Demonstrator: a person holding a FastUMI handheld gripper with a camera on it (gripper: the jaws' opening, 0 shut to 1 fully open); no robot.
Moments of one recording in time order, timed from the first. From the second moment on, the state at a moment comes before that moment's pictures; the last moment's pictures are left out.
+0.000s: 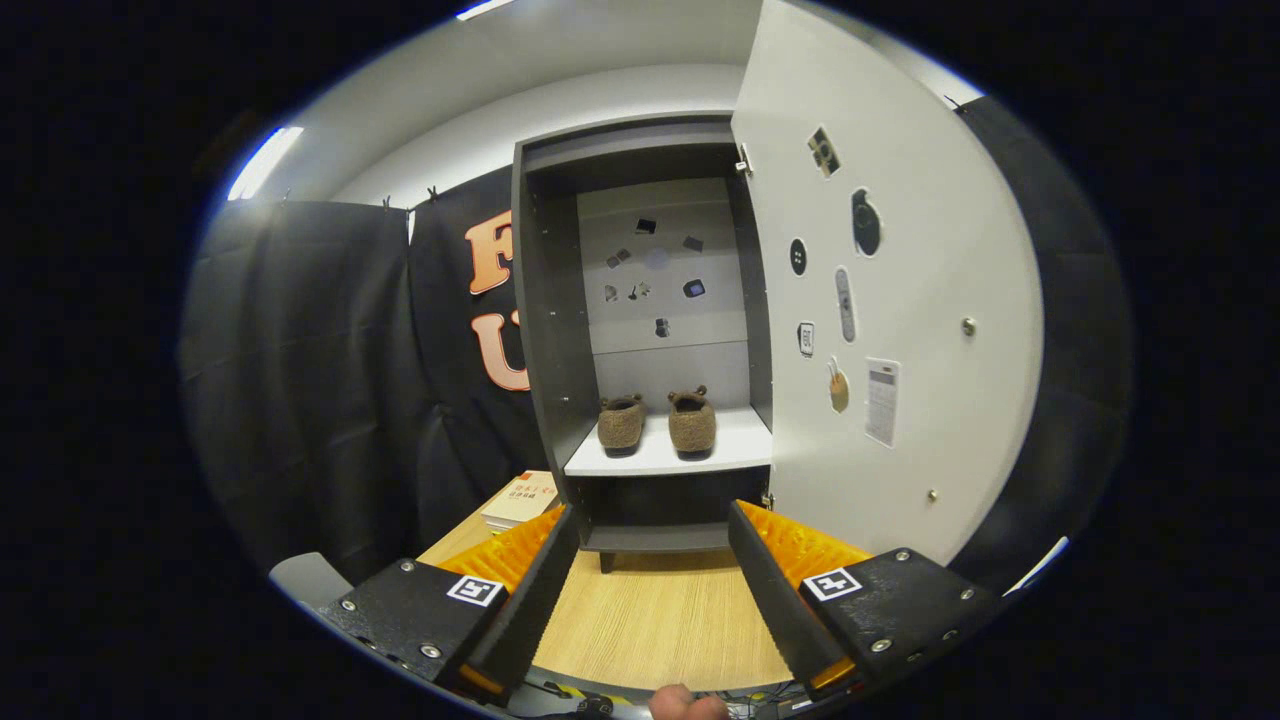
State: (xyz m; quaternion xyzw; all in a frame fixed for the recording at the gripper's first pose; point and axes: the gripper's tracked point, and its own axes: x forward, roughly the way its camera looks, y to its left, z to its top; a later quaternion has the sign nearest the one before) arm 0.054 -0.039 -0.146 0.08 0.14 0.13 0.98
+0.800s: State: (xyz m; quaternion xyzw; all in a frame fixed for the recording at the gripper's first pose) arm 0.051 -0.213 -0.134 0.14 0.08 0.05 0.99
